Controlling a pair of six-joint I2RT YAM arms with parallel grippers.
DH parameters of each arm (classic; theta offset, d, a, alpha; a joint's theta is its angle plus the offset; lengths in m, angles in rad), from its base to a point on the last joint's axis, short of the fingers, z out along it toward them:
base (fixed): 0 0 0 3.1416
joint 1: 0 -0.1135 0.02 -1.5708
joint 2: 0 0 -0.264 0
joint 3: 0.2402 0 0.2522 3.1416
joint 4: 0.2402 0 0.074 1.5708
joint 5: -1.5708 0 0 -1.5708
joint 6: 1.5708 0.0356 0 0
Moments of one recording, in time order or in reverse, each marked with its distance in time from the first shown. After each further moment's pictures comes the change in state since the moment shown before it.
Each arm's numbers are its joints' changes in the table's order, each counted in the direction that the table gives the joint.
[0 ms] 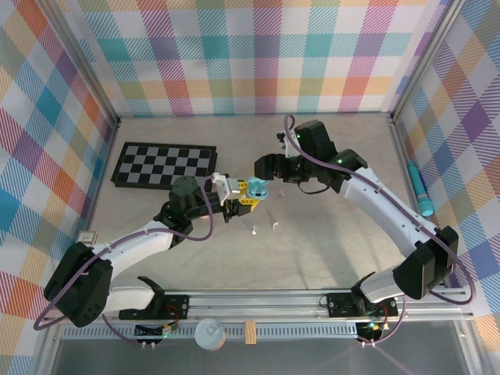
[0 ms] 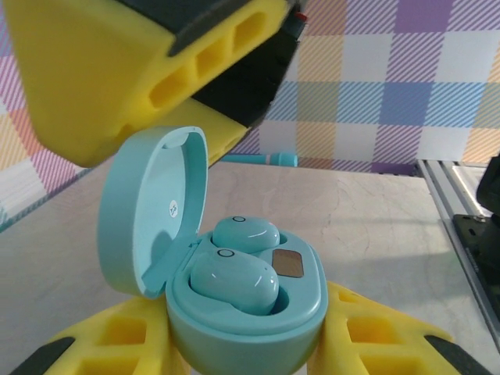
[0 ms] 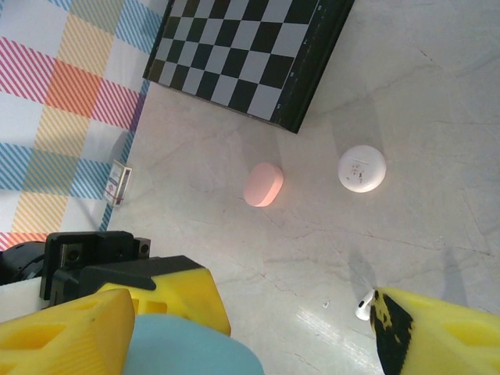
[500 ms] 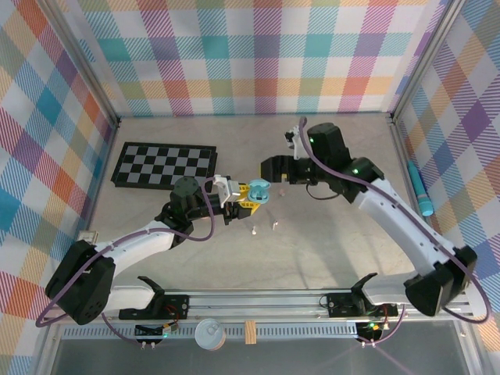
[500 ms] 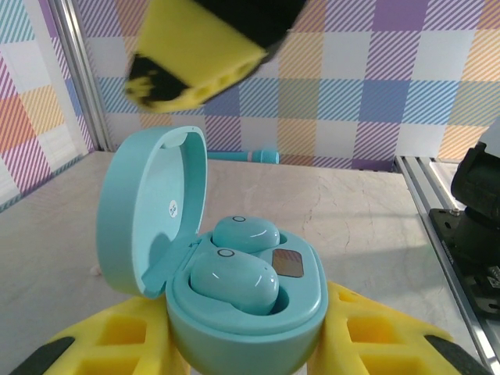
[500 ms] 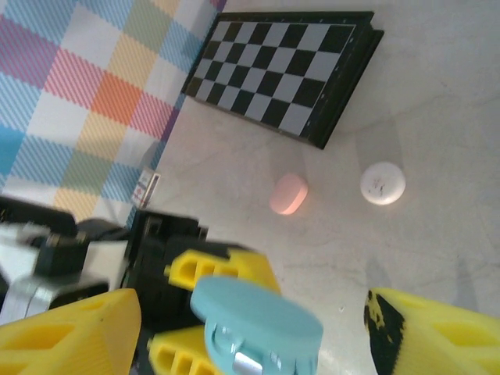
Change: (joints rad) left arm 0.000 -0.019 -0.009 -0.013 -0.064 -0.007; right arm 0.000 0.097 -0.017 -0.026 0.003 -0.005
